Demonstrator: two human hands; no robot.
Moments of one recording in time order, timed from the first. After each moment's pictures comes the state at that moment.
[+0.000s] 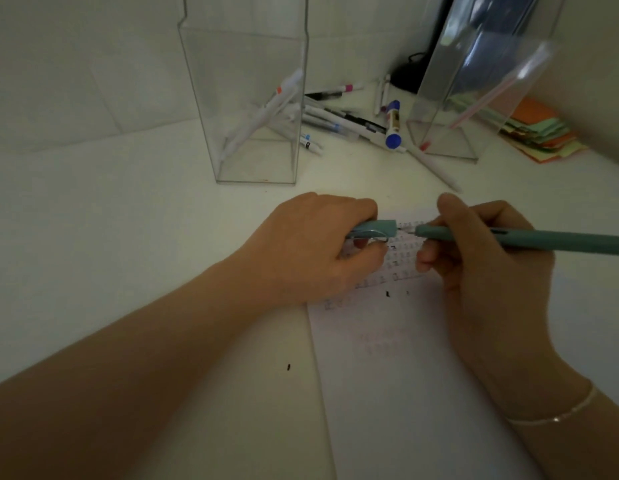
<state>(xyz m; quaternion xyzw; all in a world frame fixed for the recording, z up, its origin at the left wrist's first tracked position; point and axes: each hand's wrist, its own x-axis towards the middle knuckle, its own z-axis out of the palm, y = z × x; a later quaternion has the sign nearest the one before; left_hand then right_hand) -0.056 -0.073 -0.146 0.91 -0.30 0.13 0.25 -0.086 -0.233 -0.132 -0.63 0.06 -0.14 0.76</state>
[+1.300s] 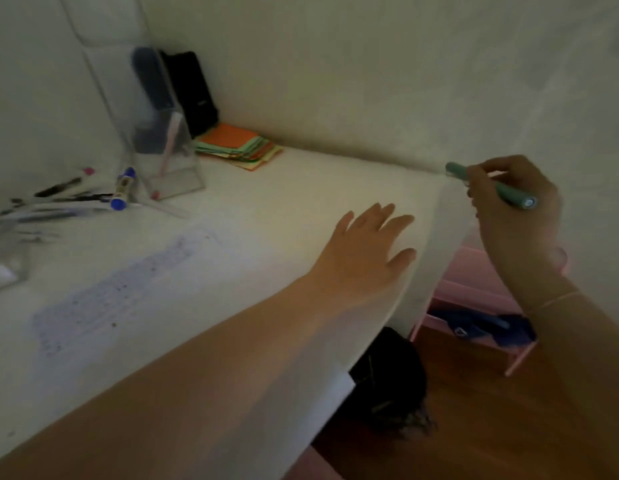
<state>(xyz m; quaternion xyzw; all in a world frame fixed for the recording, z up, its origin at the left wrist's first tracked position) -0.131 -0.380 -0.125 0.84 -0.50 0.00 0.20 -0.214 -0.527 -0.088 -0.76 0.23 -0.45 0.40</state>
